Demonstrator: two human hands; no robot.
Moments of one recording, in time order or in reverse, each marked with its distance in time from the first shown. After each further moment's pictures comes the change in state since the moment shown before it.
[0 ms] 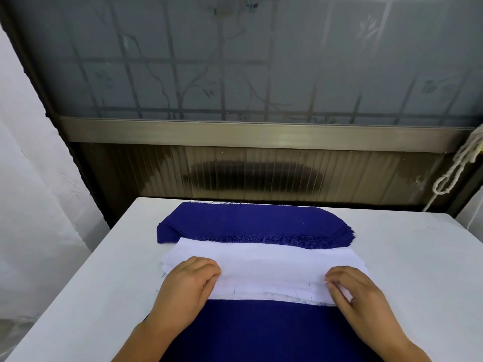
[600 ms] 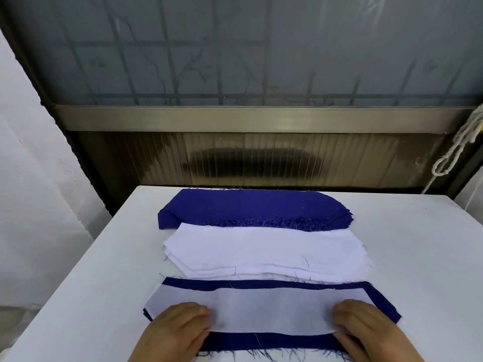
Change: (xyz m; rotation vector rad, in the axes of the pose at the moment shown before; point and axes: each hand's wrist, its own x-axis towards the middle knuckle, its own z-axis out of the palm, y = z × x) left_hand -0.092 0.008 0.007 0.075 0.082 0.269; right_hand -0.072 -0.013 -0.009 -0.122 -0.043 -0.283
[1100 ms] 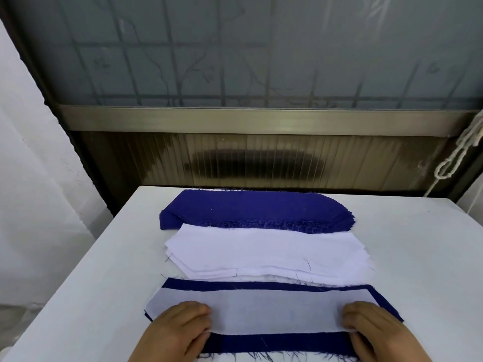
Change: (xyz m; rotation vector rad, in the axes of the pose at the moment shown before) left_hand -0.005 -0.006 0.002 -0.089 -0.065 -0.047; right_hand -0.002 0.011 0.002 -0.008 0.063 0.051
